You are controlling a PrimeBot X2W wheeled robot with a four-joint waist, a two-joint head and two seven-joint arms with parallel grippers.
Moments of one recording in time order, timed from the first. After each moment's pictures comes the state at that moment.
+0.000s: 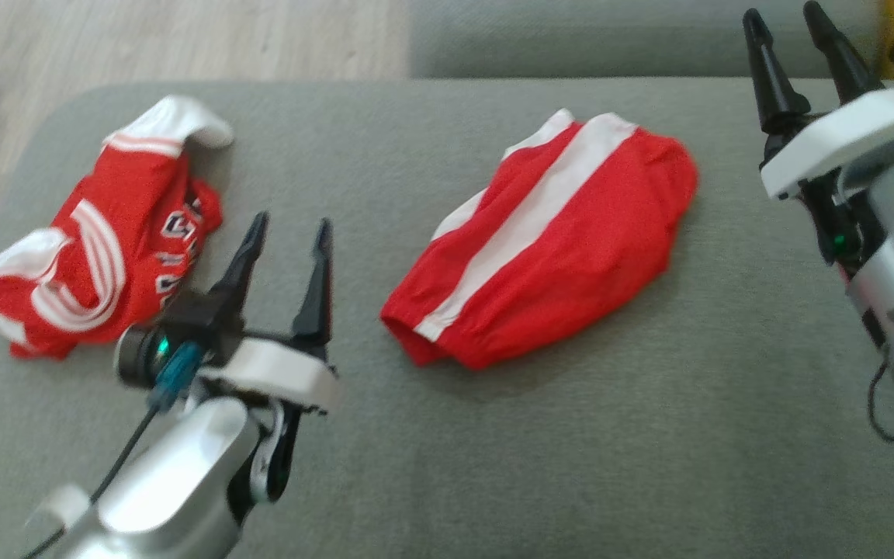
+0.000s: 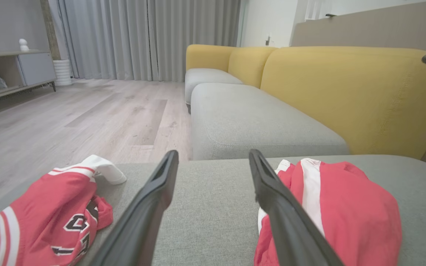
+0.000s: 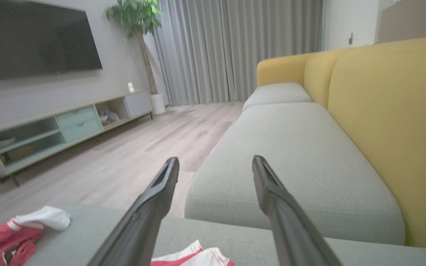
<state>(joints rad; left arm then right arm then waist) -0.51 0.40 -0.86 0.23 -0.80 0.36 -0.24 -0.92 -0.40 0.68 0.86 0.83 0.13 -0.25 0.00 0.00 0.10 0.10</state>
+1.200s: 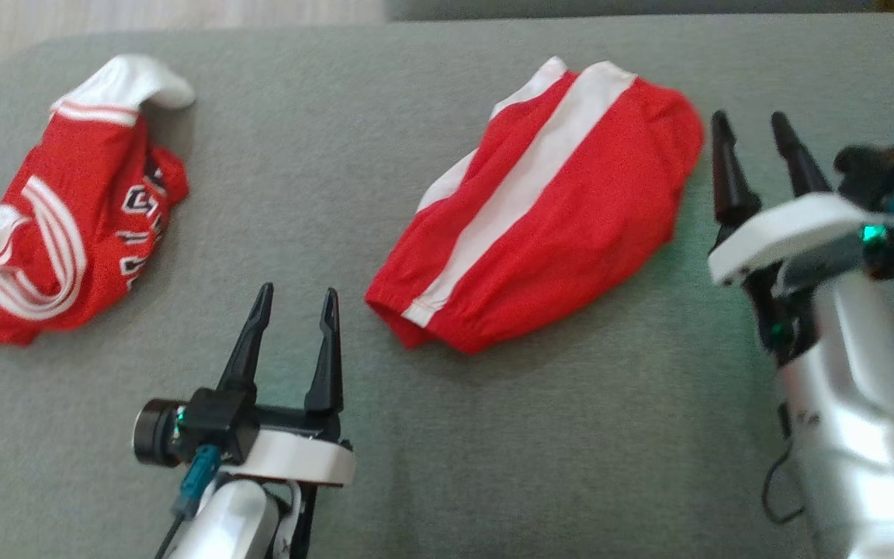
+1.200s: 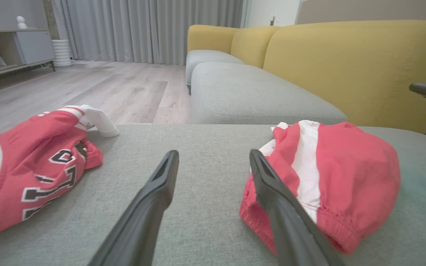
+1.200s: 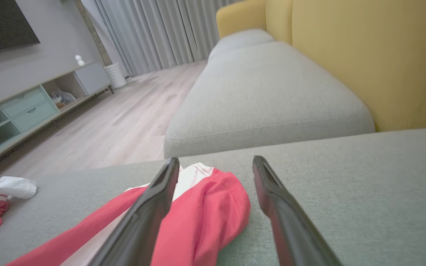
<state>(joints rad) -0.17 0.17 -0.46 0.19 -0.36 0.17 -0.25 -0.53 -0.06 0.00 0.50 0.24 0.13 -0.03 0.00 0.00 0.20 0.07</state>
